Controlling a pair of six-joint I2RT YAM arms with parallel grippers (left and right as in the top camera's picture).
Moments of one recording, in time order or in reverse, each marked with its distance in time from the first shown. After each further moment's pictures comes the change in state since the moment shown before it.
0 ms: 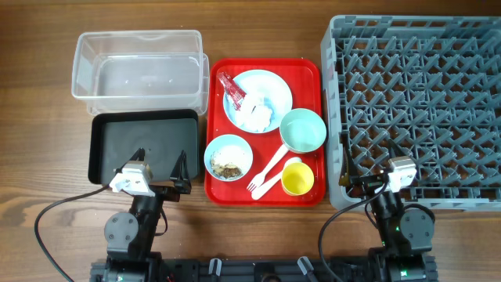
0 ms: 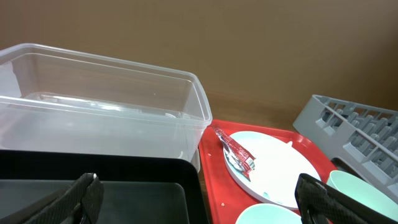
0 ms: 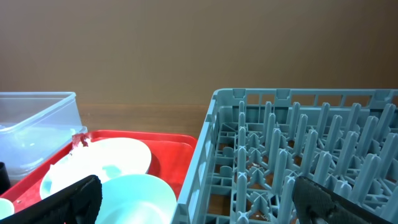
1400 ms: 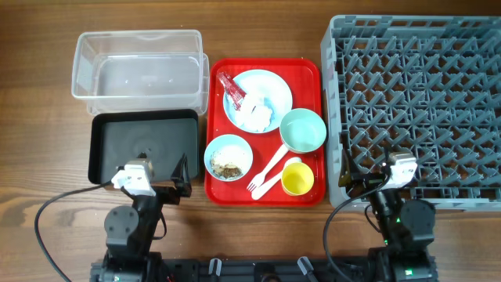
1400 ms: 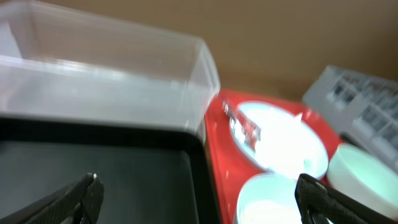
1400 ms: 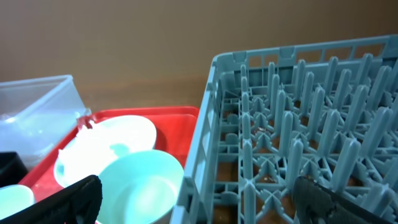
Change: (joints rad) left arm 0.000 0.090 0.080 -0.148 0.000 0.000; right arm 0.000 0.120 0.116 -0.153 0.000 0.092
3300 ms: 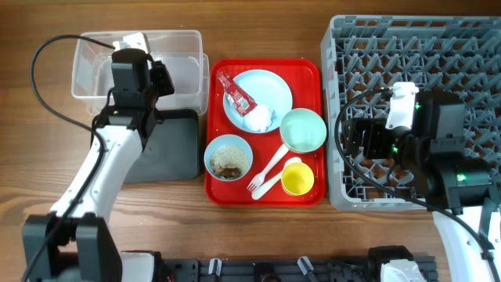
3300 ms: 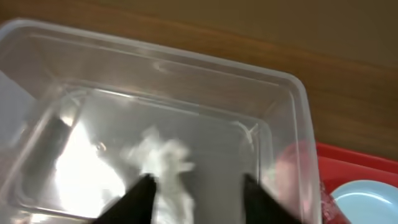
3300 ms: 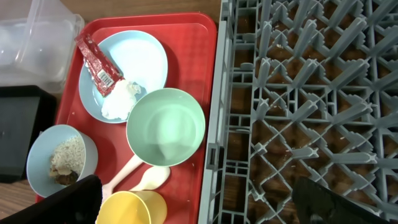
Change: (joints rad) left arm 0.018 1.422 0.905 0.128 -0.202 0.023; right arm -0.002 0.882 0.951 -0.776 -0.076 -0.050
